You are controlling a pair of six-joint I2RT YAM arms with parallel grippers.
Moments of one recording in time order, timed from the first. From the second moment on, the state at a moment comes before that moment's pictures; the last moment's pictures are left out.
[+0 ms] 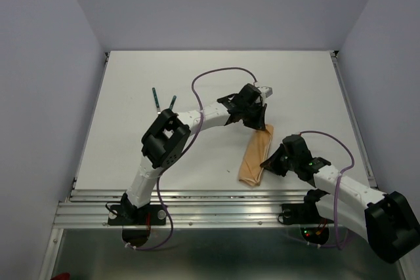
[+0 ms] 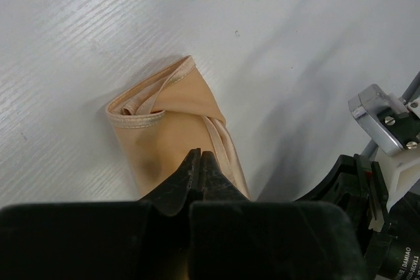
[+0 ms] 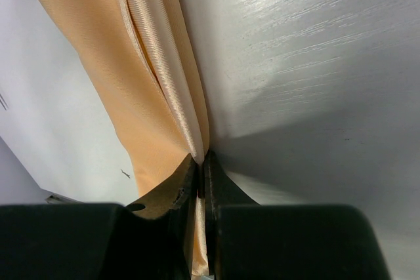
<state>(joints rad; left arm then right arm) -0.88 2.15 1.66 -0.27 0.29 -0.47 0.46 0.95 0.27 -0.20 -0.10 1.12</state>
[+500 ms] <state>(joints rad) -0.88 2.18 1.65 -0.24 0.39 -0.48 0.46 0.95 0.27 -0.20 -0.10 1.12</state>
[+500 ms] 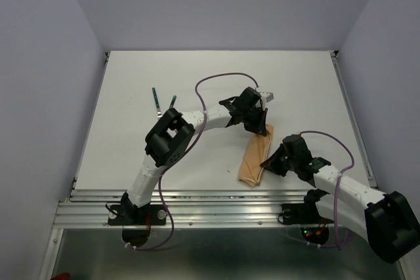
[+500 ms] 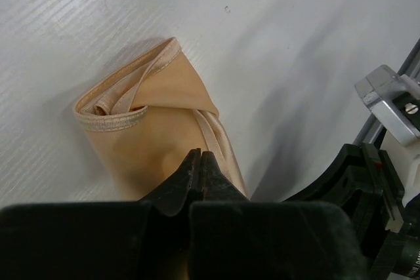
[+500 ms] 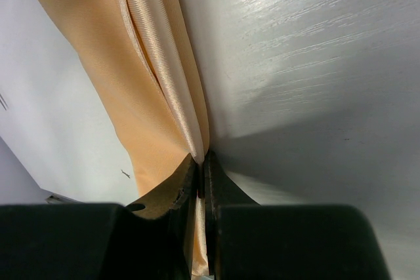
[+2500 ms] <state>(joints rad) -0.89 2.32 1.71 -0.14 0.43 -0.52 0.29 1.42 0.84 -0.42 0.21 0.77</state>
